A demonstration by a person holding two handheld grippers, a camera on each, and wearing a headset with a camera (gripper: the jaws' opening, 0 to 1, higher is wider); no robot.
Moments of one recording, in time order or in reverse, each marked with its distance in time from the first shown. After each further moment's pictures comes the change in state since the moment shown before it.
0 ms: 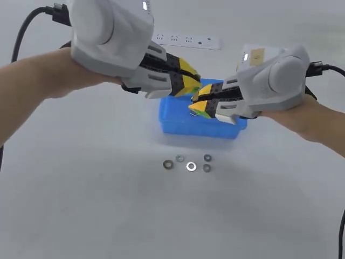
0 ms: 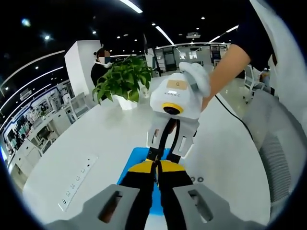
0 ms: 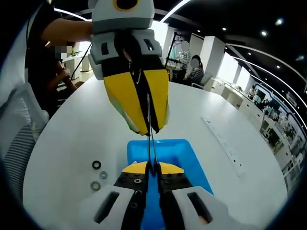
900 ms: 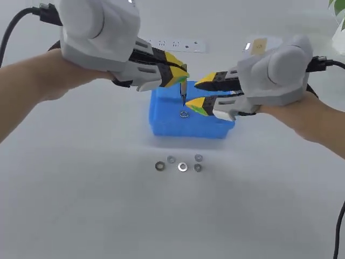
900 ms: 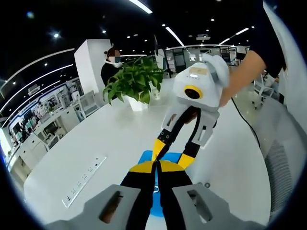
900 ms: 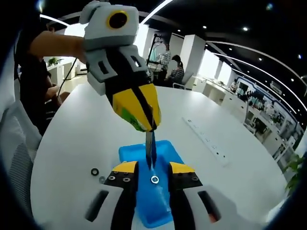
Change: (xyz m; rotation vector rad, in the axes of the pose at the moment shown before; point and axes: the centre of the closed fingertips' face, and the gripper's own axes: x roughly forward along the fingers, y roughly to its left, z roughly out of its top) left arm -0.004 0.015 0.014 -0.052 -0.022 0.100; right arm -0.048 -0.017 0.020 0.151 -0.068 -0.187
